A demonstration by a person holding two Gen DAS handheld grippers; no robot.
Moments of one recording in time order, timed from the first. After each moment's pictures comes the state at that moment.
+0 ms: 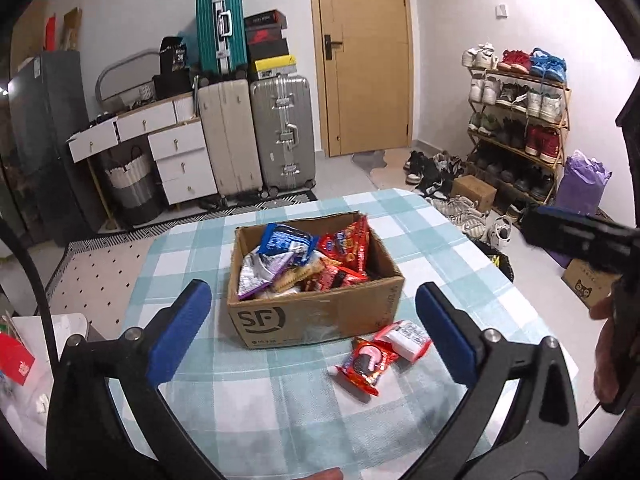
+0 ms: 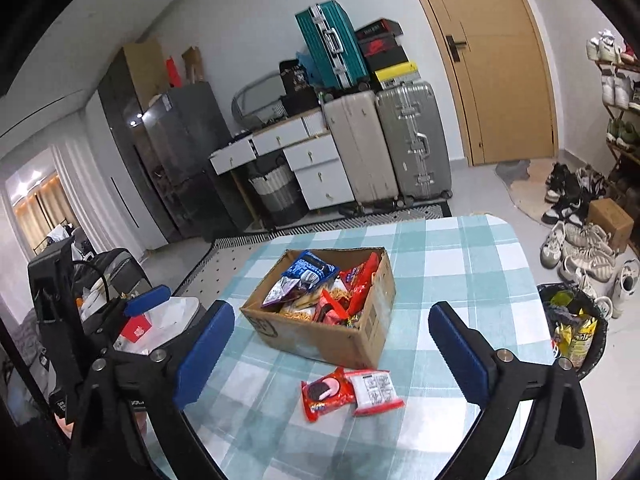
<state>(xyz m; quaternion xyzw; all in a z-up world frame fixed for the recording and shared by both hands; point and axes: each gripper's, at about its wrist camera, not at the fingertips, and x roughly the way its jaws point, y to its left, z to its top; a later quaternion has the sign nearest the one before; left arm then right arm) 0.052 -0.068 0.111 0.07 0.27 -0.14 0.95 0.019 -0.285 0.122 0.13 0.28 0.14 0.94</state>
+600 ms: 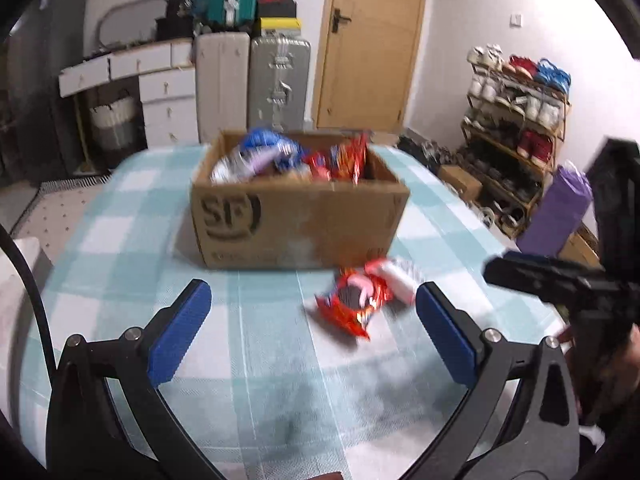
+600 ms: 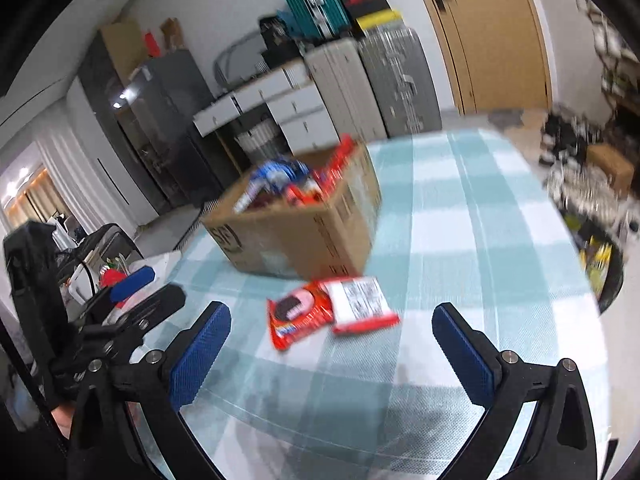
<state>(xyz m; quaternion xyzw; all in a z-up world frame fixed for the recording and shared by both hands) 0.062 -0.045 -0.016 0.00 0.33 -0.17 0.93 0.030 -0.278 -0.009 0.15 0.39 0.13 0.90</state>
